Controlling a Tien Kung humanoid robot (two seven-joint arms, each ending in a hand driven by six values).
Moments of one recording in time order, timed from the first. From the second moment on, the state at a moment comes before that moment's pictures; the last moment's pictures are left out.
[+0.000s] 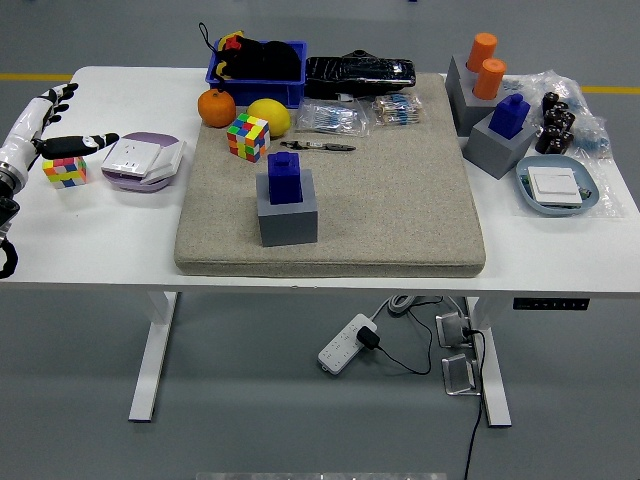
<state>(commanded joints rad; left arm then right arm) -0.94 0.43 -0.22 -0.35 0.59 0.18 -0.36 0.02 -0.29 1.44 0.33 -1.16 0.10 -0.16</state>
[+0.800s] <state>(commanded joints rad) -0.94 0.42 -0.22 -0.35 0.59 0.18 -0.35 0.01 -0.28 1.45 0.33 -1.16 0.10 -0.15</state>
